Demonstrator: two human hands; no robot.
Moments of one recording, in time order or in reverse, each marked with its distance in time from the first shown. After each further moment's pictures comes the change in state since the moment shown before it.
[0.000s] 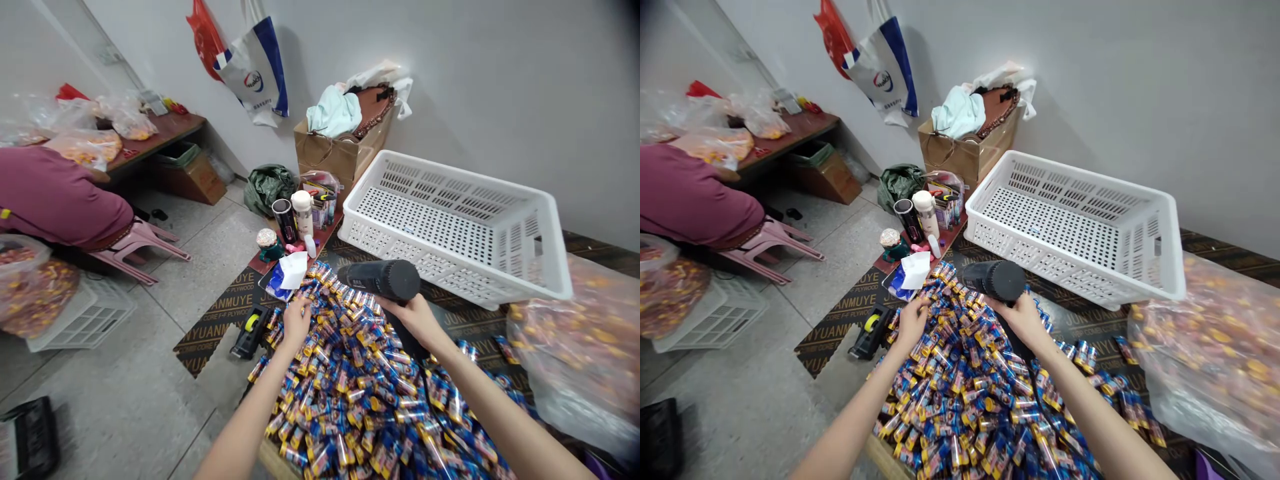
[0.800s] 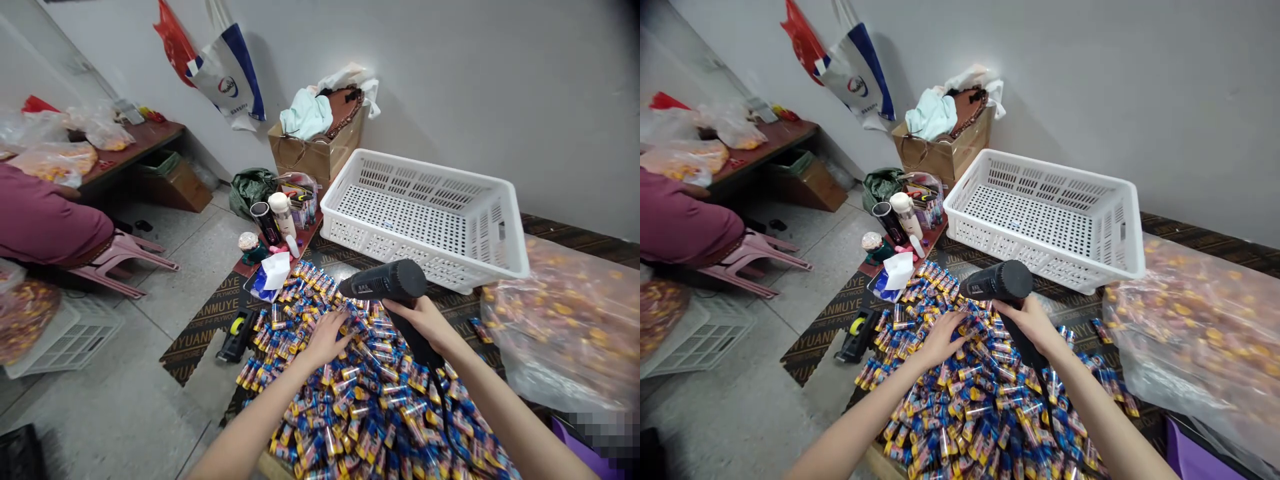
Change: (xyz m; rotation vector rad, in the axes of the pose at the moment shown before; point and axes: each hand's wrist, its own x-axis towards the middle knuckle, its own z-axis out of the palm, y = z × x) left_hand -0.041 0.080 0.046 -0.029 -0.453 0.394; right_hand -0.033 -0.004 -0.055 0.117 -0.002 0.198
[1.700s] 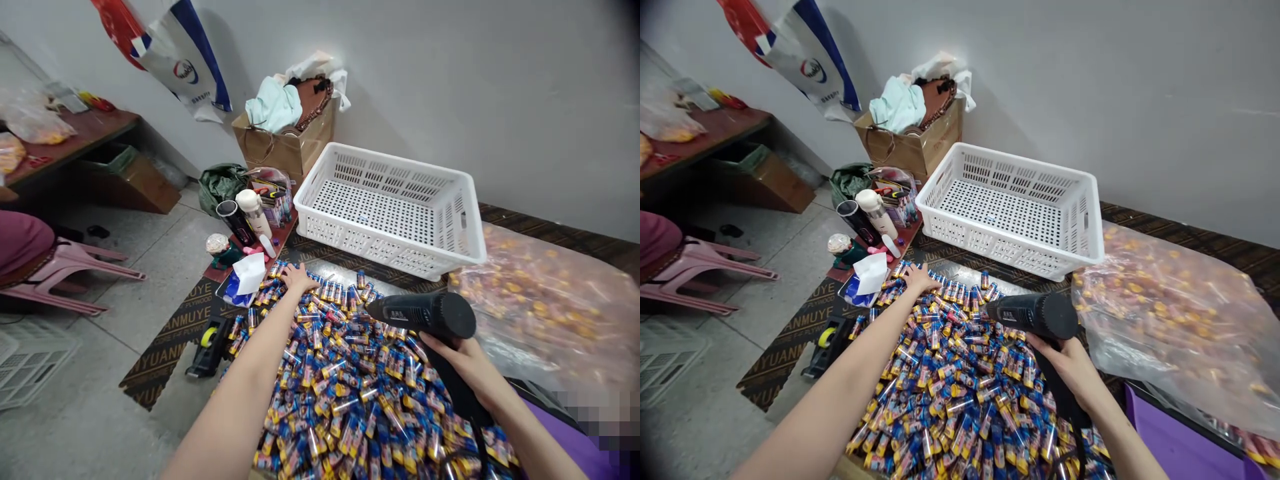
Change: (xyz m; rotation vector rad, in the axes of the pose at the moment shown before) left_hand 0.155 -0.057 -0.010 0.504 -0.067 -0.700; right_hand -0.079 0.044 -0.073 -0.020 0.295 0.185
